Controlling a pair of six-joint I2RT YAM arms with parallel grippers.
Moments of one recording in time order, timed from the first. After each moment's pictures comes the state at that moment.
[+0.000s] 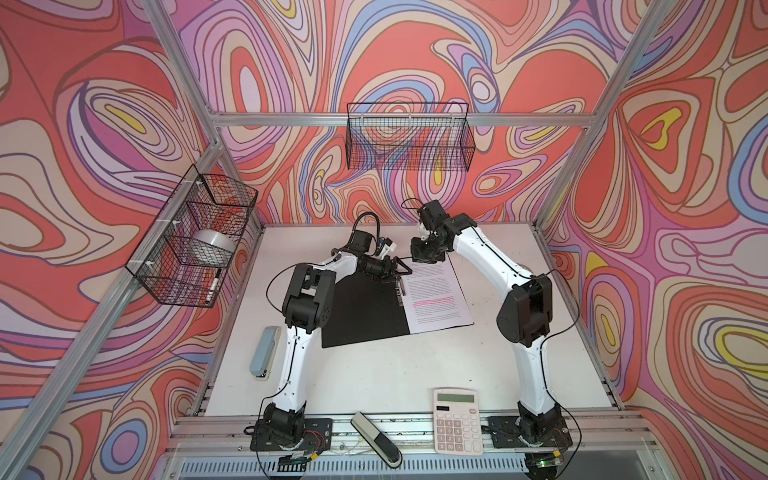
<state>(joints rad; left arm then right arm) -0.32 2.35 1.72 -0.34 1.06 -0.40 0.46 2.17 2.13 -1.05 -0.12 0.47</state>
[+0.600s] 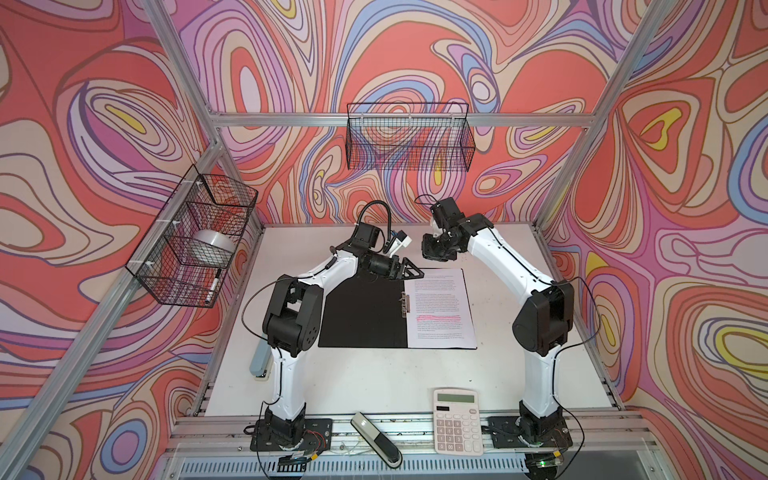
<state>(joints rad) -0.40 2.05 1.59 -0.46 1.10 -0.18 0.44 2.04 2.01 -1.00 -0.10 0.50</state>
